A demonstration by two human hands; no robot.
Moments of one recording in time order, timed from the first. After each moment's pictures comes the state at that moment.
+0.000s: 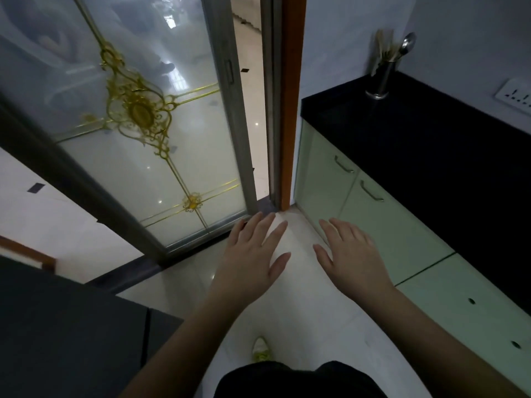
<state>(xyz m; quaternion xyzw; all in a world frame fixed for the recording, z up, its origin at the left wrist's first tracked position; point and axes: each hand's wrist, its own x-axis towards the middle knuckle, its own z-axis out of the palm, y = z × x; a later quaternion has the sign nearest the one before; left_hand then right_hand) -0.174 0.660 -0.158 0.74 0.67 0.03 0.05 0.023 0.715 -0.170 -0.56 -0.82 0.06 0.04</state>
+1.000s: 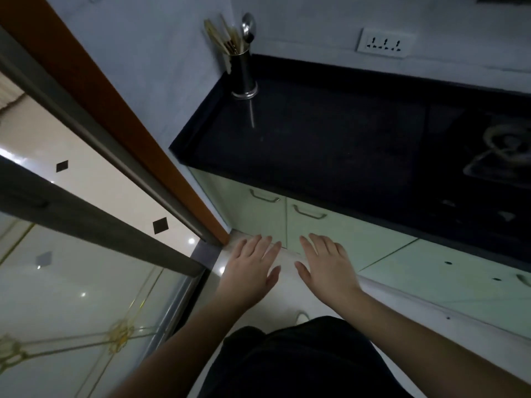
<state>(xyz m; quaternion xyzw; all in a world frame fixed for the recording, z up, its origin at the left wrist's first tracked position) -0.136 1.016 -0.265 0.92 0.38 -0.07 0.05 0.043 0.942 -0.264 -0.76 -0.63 0.14 -0.01</state>
